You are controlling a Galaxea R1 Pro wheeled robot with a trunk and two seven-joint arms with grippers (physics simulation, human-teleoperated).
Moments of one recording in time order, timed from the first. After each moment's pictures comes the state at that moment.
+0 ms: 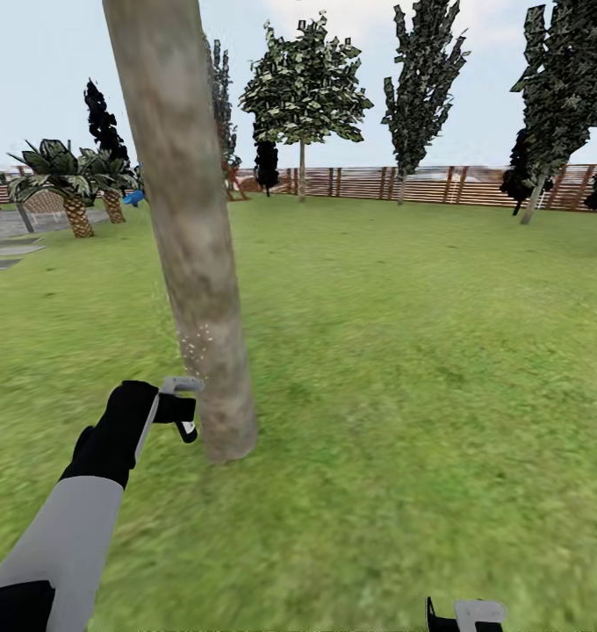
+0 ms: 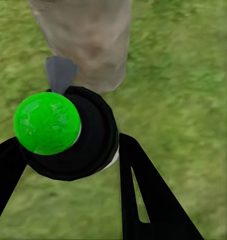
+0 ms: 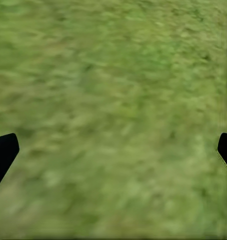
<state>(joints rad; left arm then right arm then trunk) -0.83 0.06 0.12 -0.98 -0.26 0.96 -0.31 -0.37 -0.05 -0.41 -0.06 0.54 -0.61 -0.27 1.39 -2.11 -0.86</state>
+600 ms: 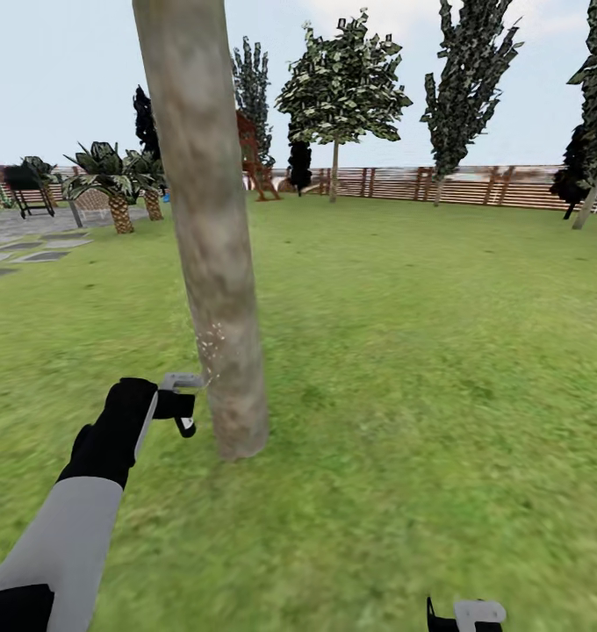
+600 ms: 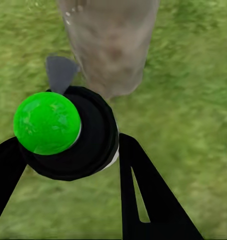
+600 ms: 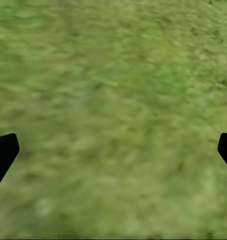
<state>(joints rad) -0.83 0.06 0.11 -1.02 -0.27 0.97 -0.31 -0.37 -0.05 -0.41 -0.06 0.54 -0.61 -0.27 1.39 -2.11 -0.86</state>
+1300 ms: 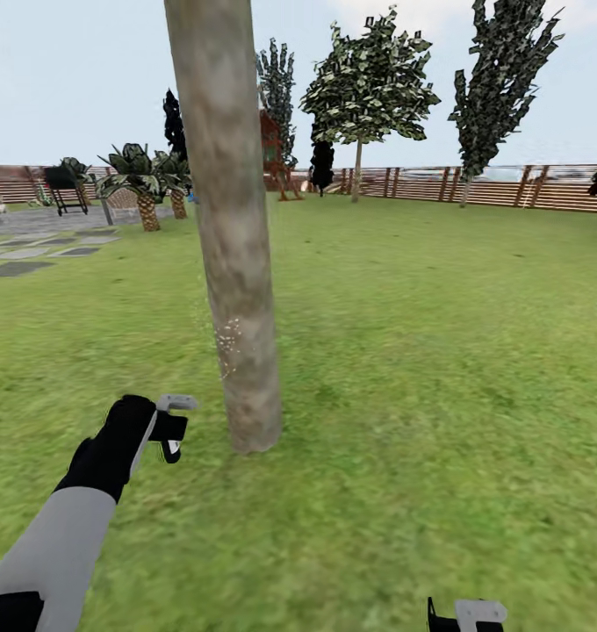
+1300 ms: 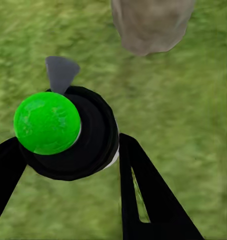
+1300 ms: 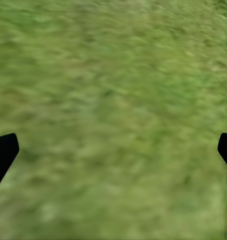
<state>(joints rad) -0.80 0.10 0.07 -0.92 -0.26 0.96 -0.25 -0.37 -0.05 -0.41 -0.06 0.54 -0.62 -0.27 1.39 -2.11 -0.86</state>
